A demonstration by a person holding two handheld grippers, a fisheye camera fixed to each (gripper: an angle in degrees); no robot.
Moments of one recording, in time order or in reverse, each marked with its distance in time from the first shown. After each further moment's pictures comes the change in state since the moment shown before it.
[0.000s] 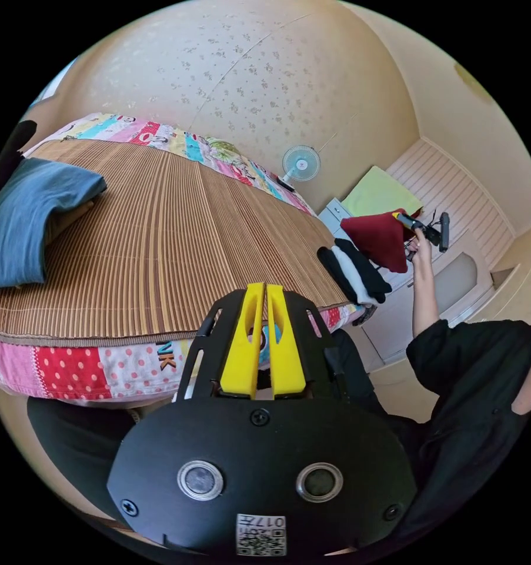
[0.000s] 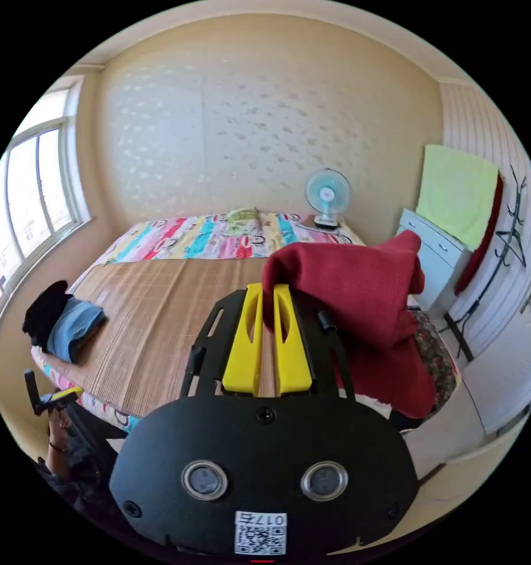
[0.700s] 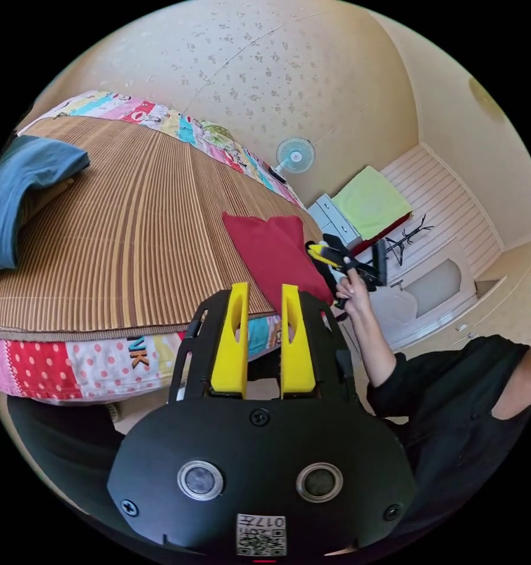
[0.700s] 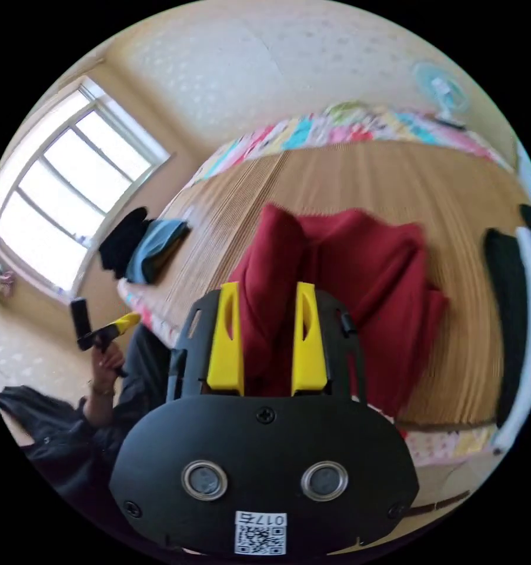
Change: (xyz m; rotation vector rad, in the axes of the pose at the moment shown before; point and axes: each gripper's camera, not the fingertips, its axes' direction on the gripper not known) left arm -0.063 -0.037 0.061 -0.042 0.169 -0.063; right arm -0.035 0.090 0.263 -0.537 -0.739 0.028
